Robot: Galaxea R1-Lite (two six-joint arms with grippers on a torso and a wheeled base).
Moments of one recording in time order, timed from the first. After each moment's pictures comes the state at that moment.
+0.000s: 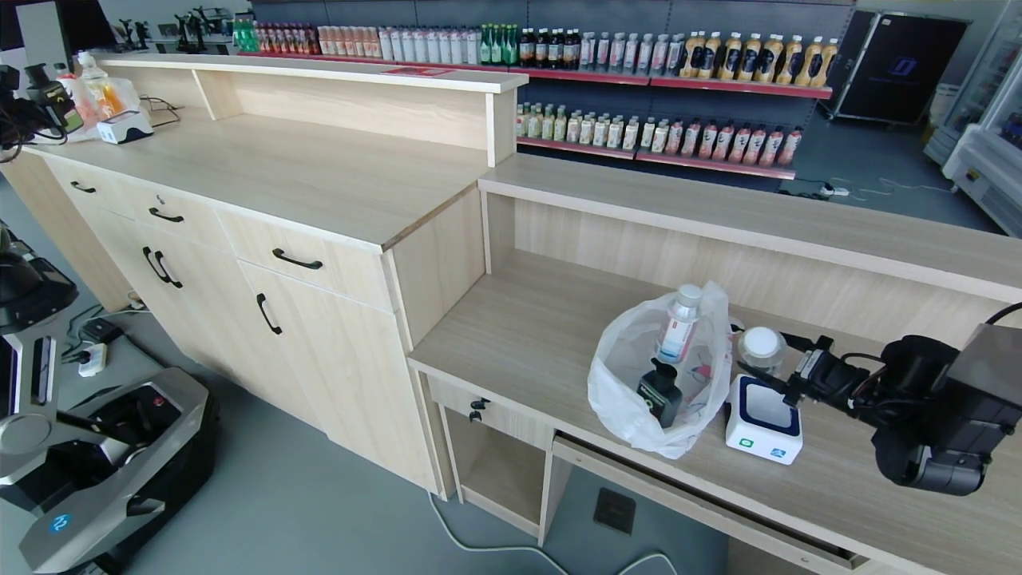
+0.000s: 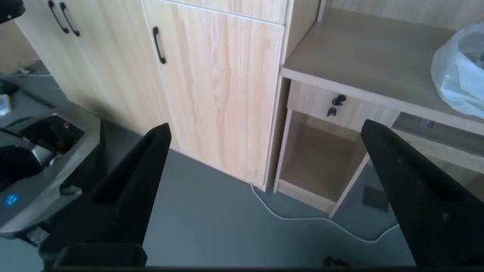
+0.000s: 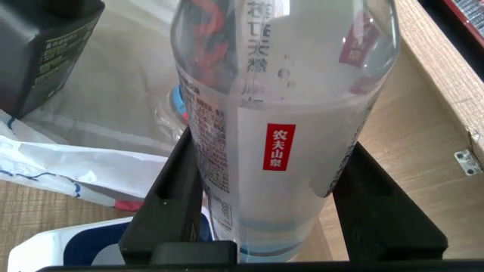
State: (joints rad) left arm 0.00 0.00 0.00 0.00 0.00 0.00; right arm -0.28 2.47 -0.91 -1.57 0.94 -0.94
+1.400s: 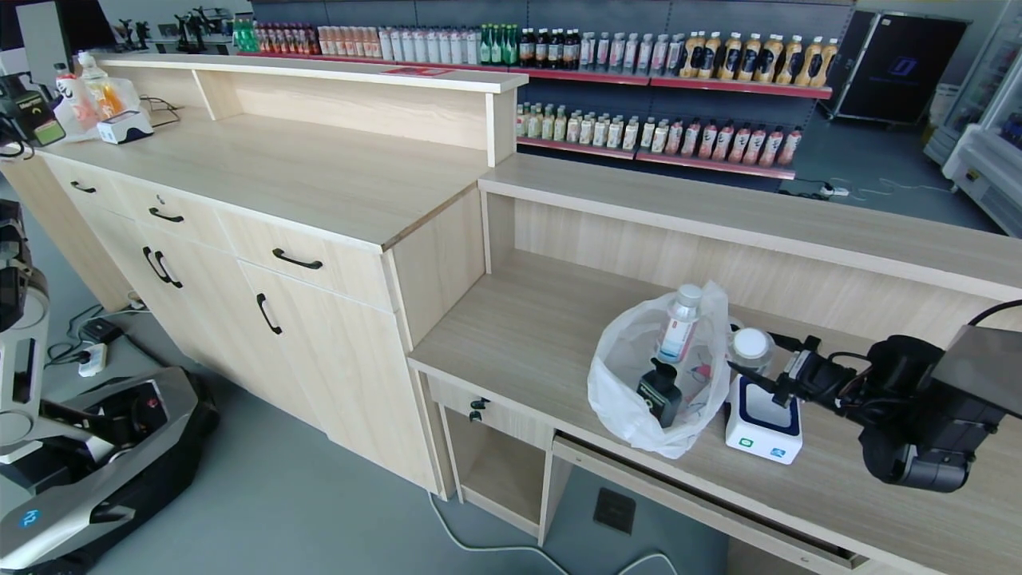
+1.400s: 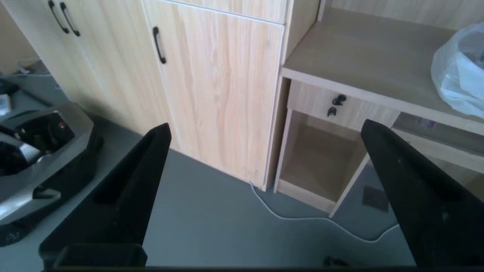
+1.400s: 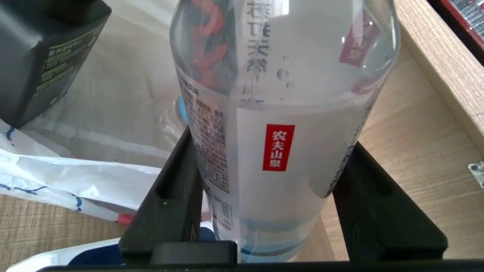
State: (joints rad) left arm 0.00 0.00 0.00 0.00 0.00 0.00; right arm -0.25 2.50 -0.95 -1.57 0.94 -0.94
